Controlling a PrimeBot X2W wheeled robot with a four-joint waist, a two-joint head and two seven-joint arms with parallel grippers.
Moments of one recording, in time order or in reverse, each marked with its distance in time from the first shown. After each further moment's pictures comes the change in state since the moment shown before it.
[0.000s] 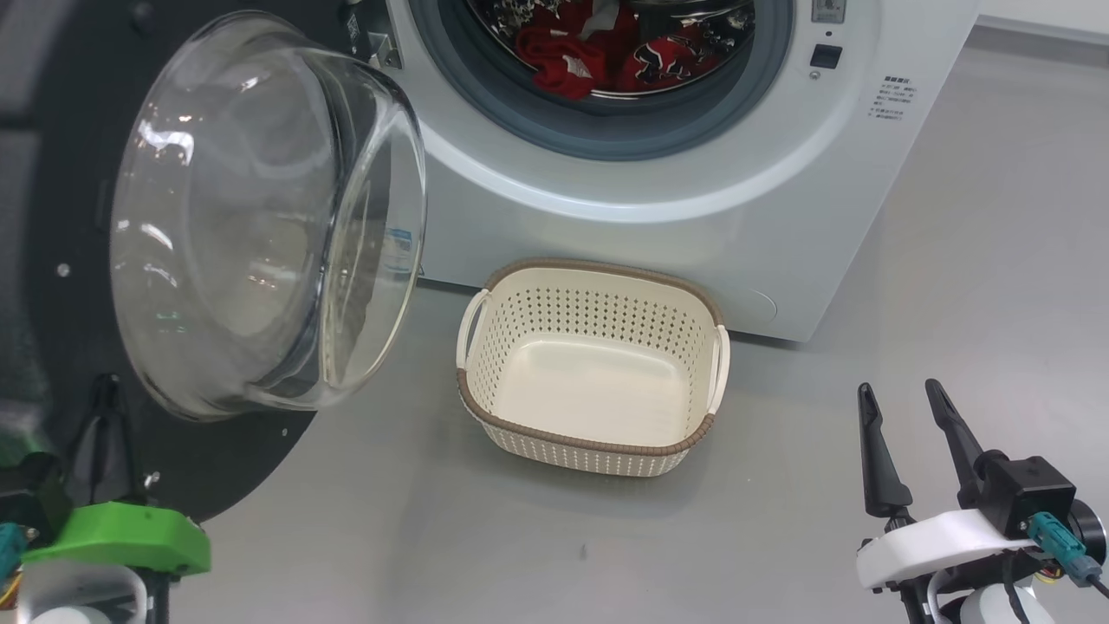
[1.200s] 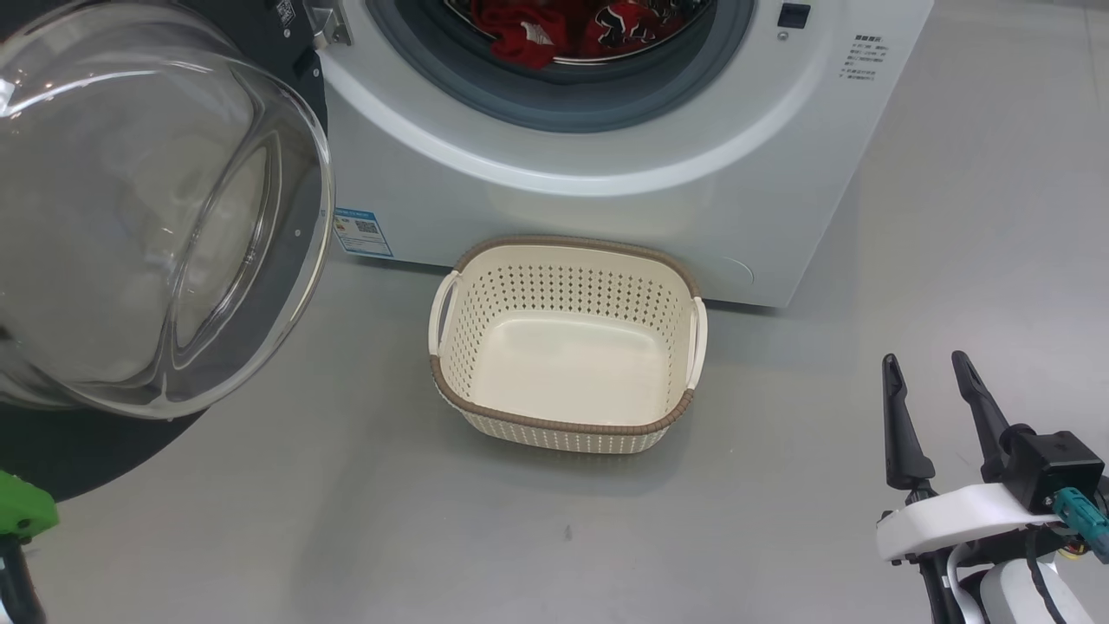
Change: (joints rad) left arm -0.170 0.054 0.255 0.276 -0.072 0.005 -0.049; right arm -0.038 -0.017 -0.034 -0.007 0.002 -0.001 0.013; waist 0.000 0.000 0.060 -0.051
